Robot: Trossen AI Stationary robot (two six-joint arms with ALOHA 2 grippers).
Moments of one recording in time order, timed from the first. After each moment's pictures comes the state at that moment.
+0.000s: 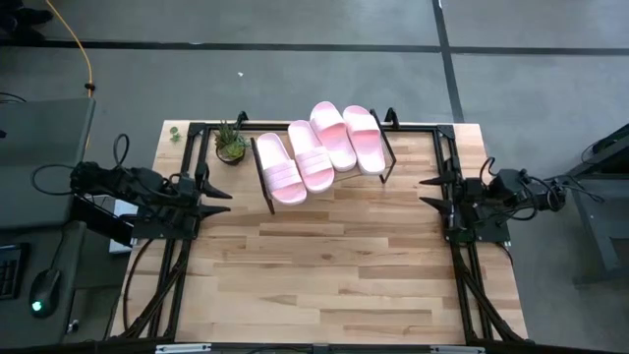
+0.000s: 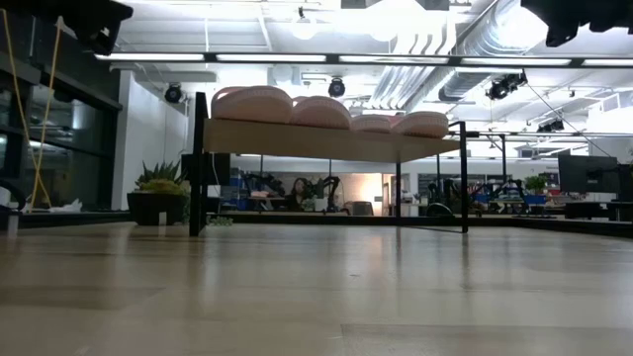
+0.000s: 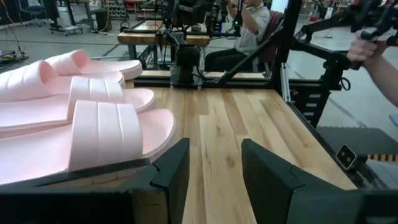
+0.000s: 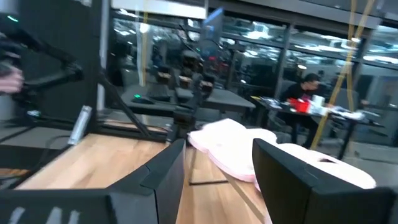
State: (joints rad) left arm -0.20 0.22 0.50 -0.47 -0.26 -0.08; right arm 0.22 0.01 0.36 -0.22 0.25 -0.21
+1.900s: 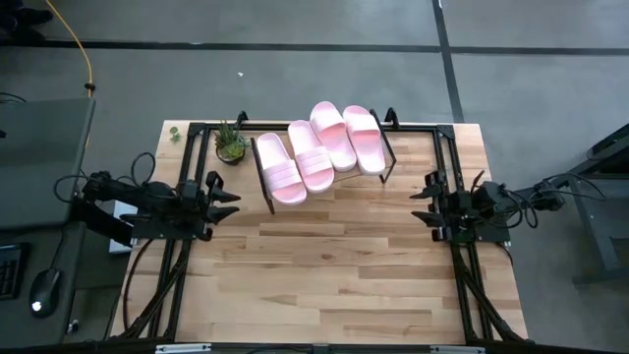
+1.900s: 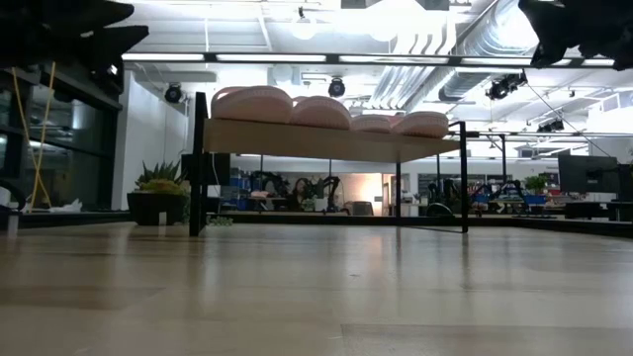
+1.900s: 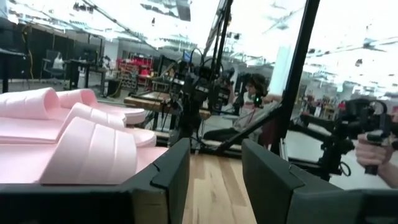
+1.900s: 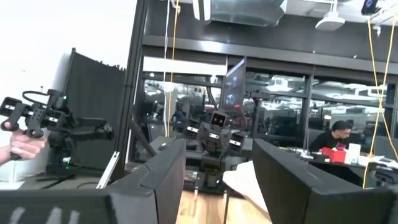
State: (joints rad) left arm -0.20 0.01 0.05 0.15 -0.31 -0.11; right arm 0.22 0.01 0.01 0.38 0.10 -0.20
